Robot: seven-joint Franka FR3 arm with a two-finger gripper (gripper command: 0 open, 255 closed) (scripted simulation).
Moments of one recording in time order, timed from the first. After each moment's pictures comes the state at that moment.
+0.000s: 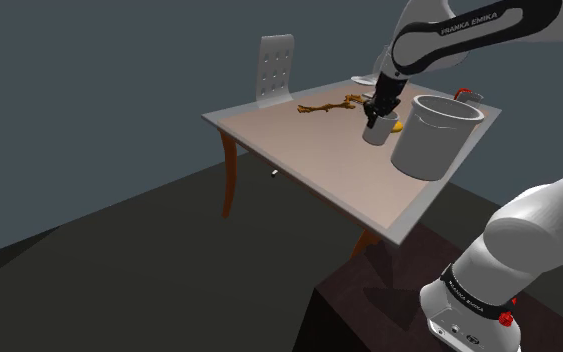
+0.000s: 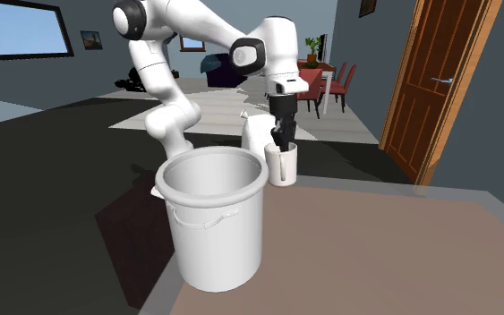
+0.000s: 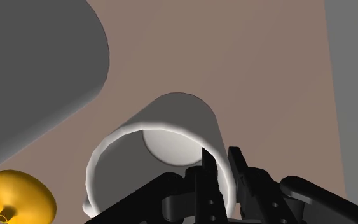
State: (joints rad) arm -0.12 -0.37 -0.14 -2.40 -0.14 2.19 0.03
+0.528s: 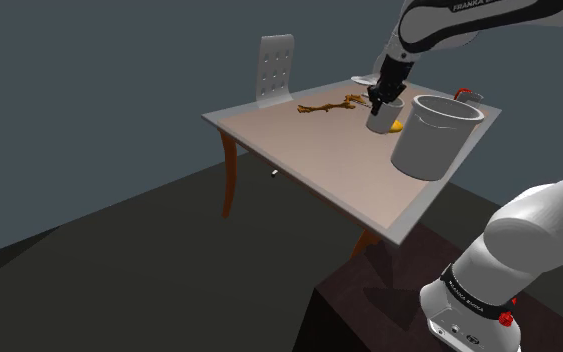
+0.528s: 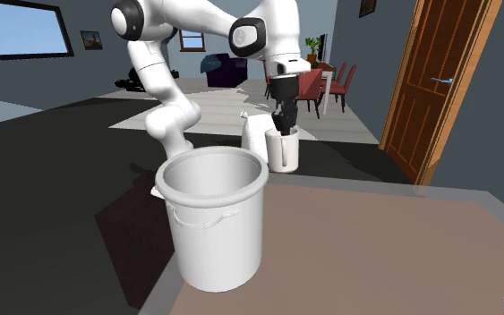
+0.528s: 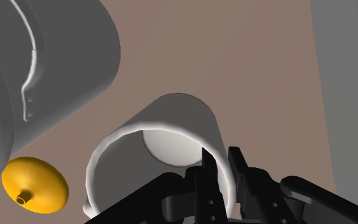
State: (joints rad) arm -0.12 -0.40 -0.13 -2.31 -0.14 2.07 0.02
